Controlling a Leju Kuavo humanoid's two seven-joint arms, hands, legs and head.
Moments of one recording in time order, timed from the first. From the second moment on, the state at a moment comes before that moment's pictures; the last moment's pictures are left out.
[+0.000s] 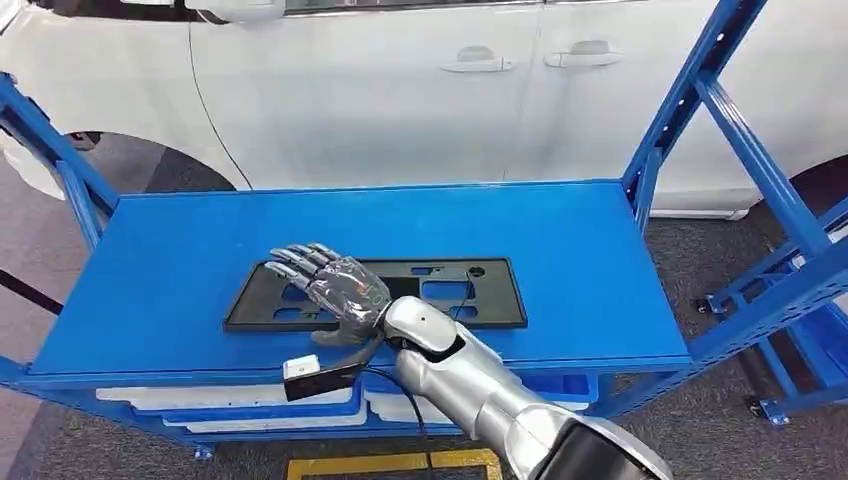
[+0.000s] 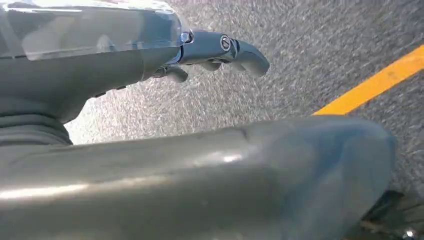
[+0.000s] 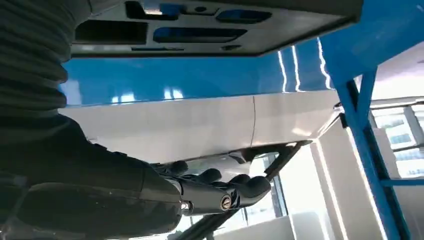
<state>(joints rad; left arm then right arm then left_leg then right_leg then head) -0.05 0.05 -0.42 -0.16 -0.24 0.28 -0.15 -0.72 0.29 0.82 -0.66 0.99 -0.36 -0.38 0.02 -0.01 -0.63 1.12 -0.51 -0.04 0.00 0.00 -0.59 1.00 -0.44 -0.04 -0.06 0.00</state>
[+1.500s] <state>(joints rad) -0.04 0.06 -0.42 -0.16 -0.24 0.28 -0.16 -0.74 0.23 0.95 -0.63 1.27 -0.36 -0.21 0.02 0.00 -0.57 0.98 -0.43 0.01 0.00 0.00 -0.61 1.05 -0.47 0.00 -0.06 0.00</state>
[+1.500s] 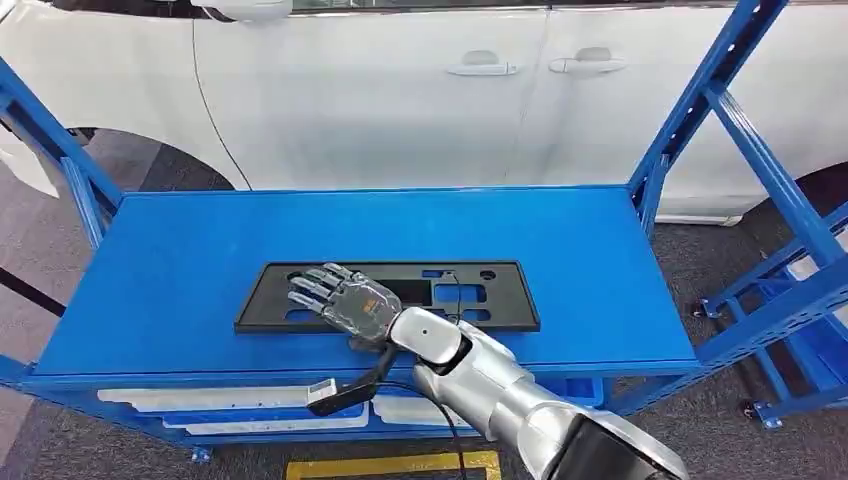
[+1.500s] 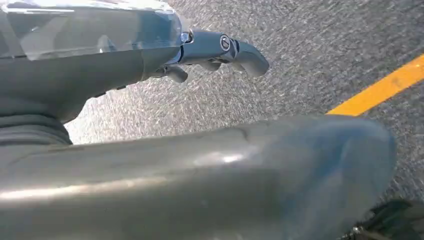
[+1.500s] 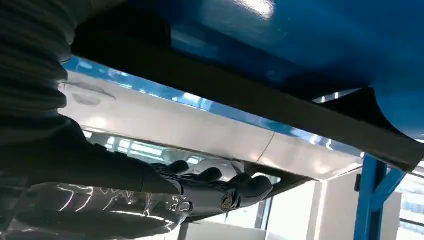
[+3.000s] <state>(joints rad) -0.05 0.06 -0.44 -0.16 -0.24 0.29 -0.16 -0.76 0.22 0.78 -0.45 1.39 -0.38 0.01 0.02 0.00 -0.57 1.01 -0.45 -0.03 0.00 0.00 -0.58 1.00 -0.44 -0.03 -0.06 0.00</state>
